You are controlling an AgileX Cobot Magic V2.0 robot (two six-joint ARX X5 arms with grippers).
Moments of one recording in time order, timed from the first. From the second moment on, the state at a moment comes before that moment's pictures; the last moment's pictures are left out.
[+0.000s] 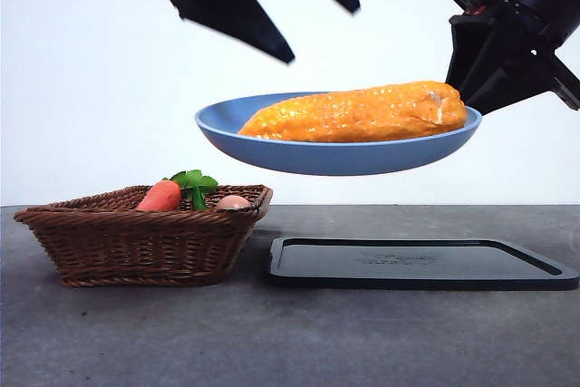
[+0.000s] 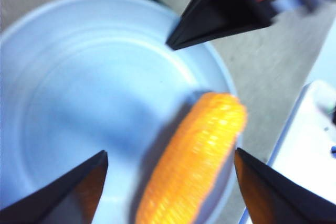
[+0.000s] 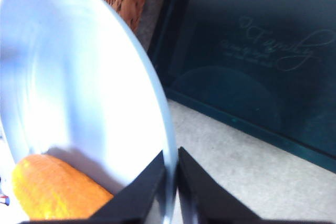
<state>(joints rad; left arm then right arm) -0.81 1.43 1.30 -0.66 0.26 -0.04 0.26 1.37 1.04 -0.70 -0.57 0.22</state>
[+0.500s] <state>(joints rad) -0.81 1.20 1.30 -0.66 0.26 -0.06 0.06 1.52 1.04 -0.57 -0.55 0.22</state>
